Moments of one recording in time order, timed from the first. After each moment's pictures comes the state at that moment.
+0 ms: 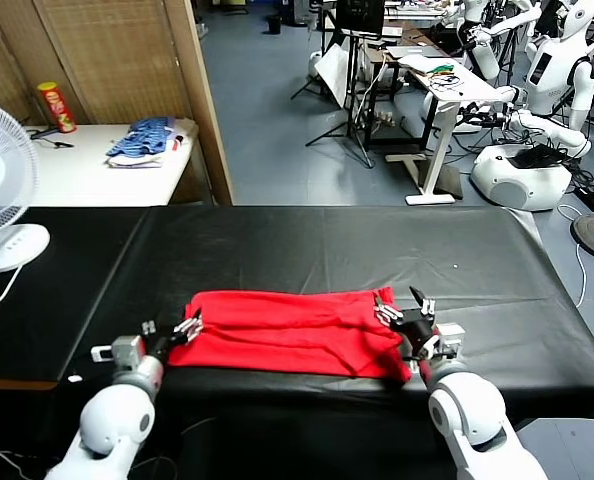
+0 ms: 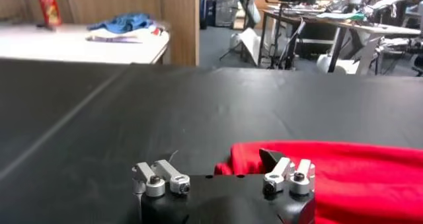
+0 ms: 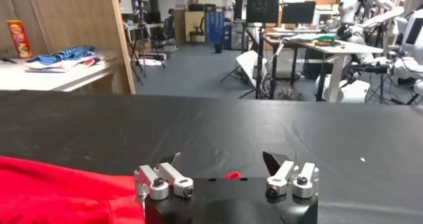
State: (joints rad) left arm 1.35 -1.20 -0.51 -1.91 -0.51 0.42 -0.20; right arm -1.24 1.22 0.41 1.98 0.35 -0.43 0.10
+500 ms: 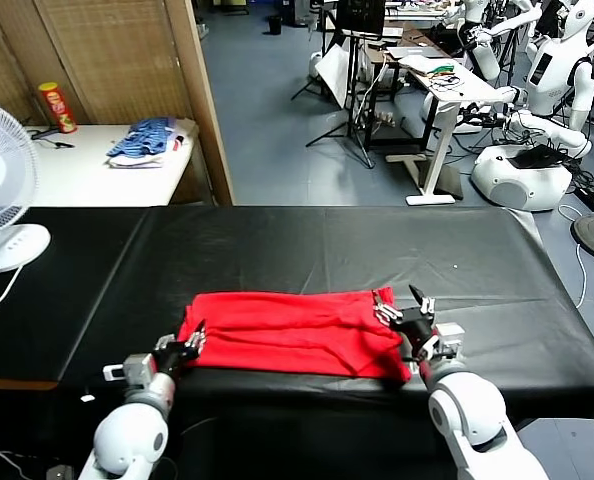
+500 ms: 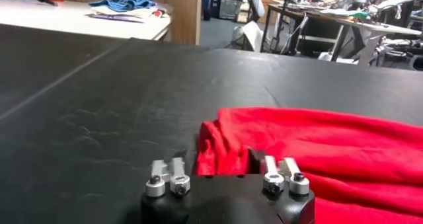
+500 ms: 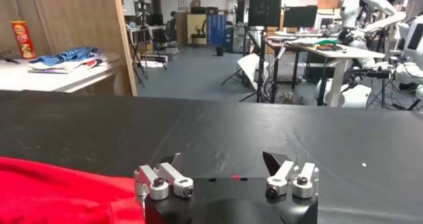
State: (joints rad) left arm 1.37 -1.26 -0.49 -1.91 -0.43 0.41 -0.18; right arm -1.25 1.24 0.40 1.97 0.32 -0.41 0.10
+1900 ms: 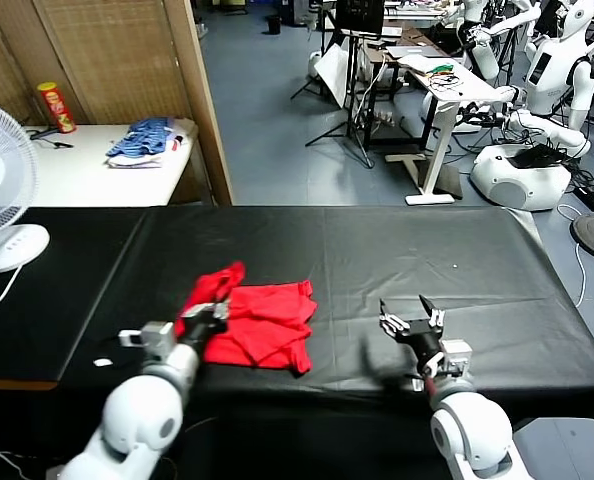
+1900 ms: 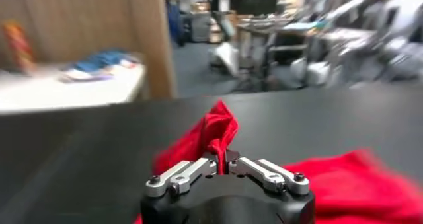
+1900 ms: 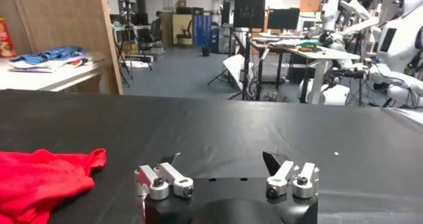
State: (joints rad) left arm 1.23 -1.19 -0.29 -2.12 -0.66 0.53 -0.32; right arm -1.34 1.30 0.46 2.05 0.25 -0.43 0.11
